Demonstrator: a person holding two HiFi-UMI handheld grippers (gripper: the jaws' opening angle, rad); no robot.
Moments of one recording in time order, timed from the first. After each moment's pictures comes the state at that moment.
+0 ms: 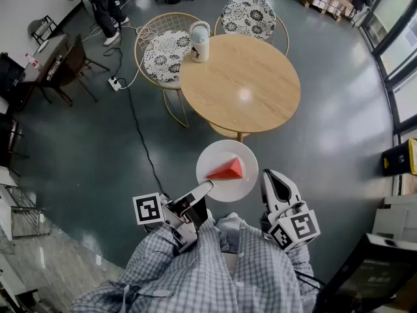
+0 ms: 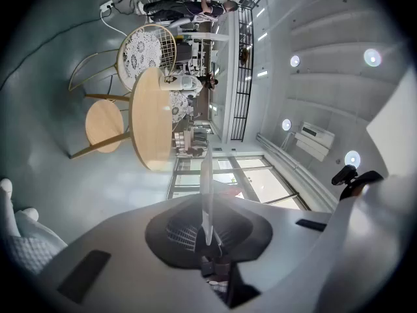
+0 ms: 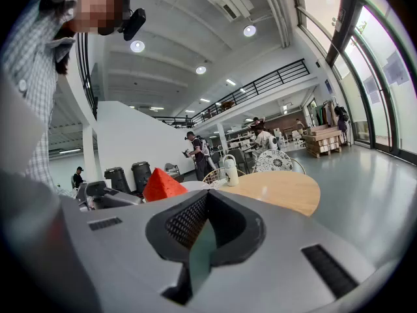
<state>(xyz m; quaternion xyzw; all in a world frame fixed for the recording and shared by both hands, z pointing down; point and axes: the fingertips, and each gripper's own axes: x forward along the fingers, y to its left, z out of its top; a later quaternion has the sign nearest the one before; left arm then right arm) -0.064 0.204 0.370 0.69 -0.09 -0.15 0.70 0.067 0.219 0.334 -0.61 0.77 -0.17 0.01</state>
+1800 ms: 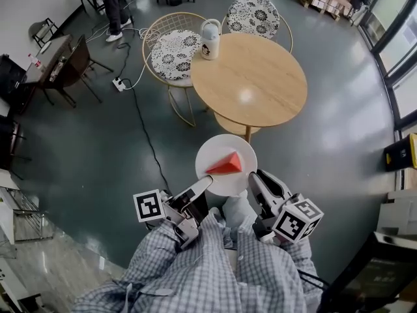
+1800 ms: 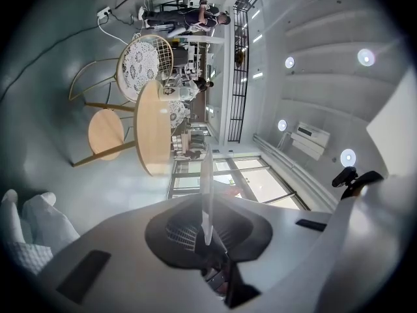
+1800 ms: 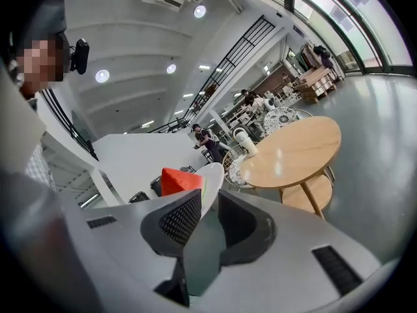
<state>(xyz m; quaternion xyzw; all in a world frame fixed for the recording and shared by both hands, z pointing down) -0.121 0.201 0.371 0.70 -0.09 -0.16 0.69 -0.009 0.226 0.363 -0.53 0.76 -0.36 0.09</state>
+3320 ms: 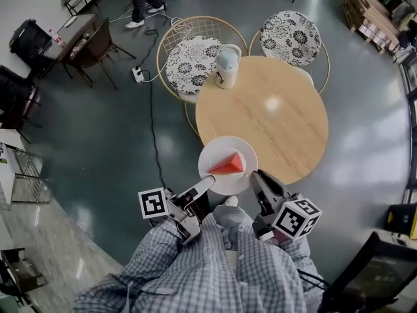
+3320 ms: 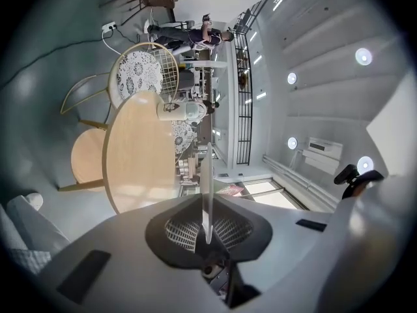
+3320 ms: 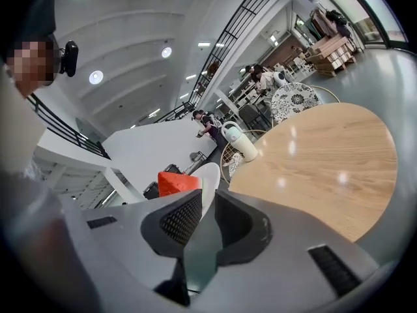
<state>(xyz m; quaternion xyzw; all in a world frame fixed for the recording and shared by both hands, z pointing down) -0.019 0.018 0.404 0.68 -0.19 -0.22 0.68 0.098 0.012 0.399 -0.44 0.79 -0.43 0.05</state>
